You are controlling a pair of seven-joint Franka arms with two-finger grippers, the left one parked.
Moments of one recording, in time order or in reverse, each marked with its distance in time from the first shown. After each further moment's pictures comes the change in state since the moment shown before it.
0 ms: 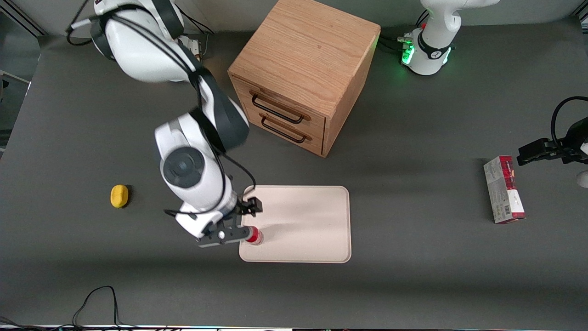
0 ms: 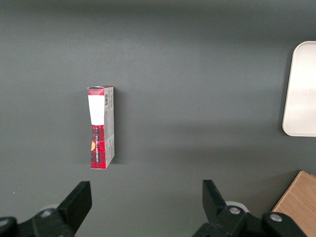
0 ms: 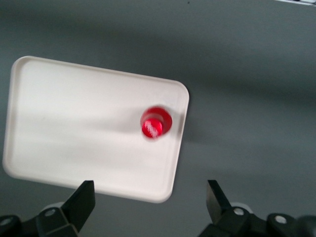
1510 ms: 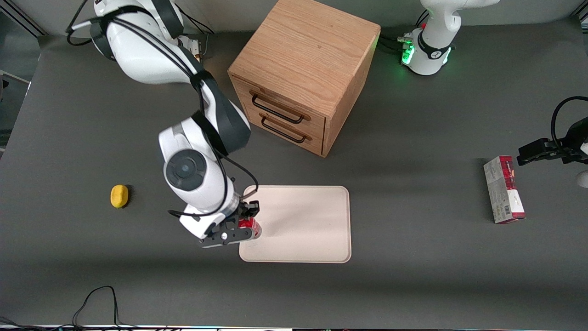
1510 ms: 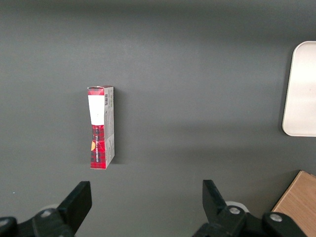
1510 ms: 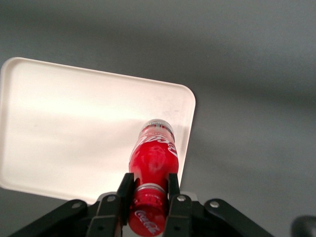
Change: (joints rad) arm -0.007 0.093 0.006 -0.046 0.001 0.138 -0.001
